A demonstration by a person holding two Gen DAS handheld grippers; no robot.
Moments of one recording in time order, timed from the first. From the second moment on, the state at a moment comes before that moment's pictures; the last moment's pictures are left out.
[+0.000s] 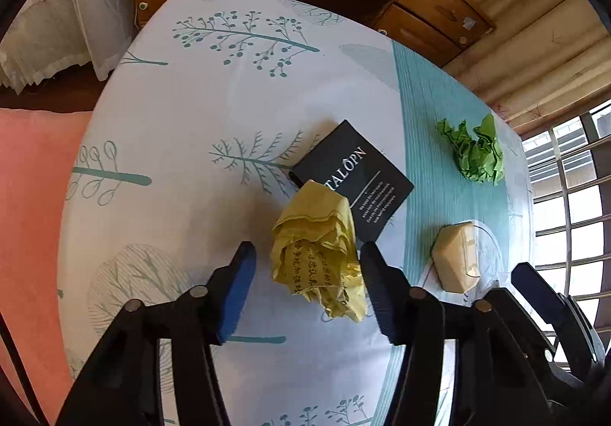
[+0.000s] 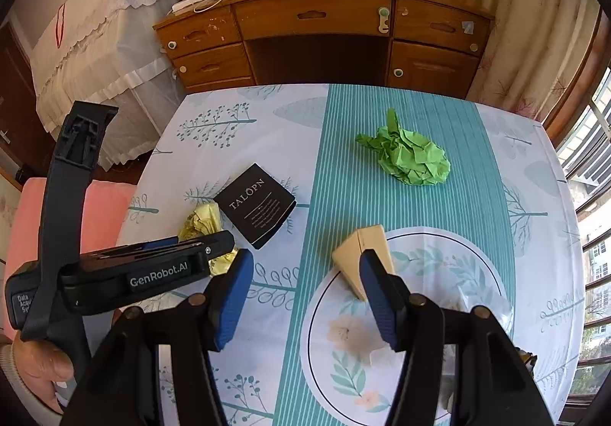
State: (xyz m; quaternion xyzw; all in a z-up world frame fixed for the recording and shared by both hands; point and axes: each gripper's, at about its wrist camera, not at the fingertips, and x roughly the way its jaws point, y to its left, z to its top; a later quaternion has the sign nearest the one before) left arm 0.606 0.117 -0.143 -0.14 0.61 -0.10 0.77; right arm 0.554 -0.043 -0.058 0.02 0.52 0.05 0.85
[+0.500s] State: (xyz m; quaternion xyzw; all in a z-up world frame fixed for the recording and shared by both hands) left arm 0.594 0.168 -0.114 -0.18 0.57 -0.08 0.80; right arm 0.602 -0.011 -0.095 -0.03 0.56 0.11 0.82
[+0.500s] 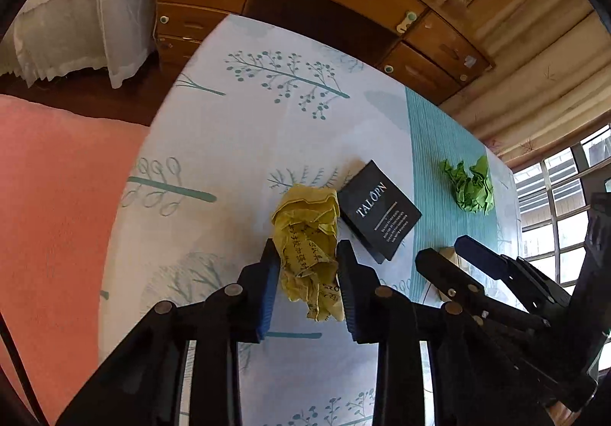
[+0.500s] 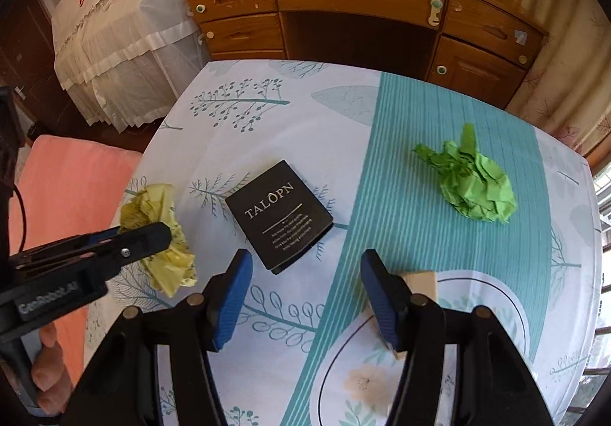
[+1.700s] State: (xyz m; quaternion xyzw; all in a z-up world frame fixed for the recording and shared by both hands) left arm 0.552 0.227 -0.104 -0.19 0.56 -0.03 0.80; right arm 0.644 0.045 -0.137 -0.14 0.59 0.17 0.78
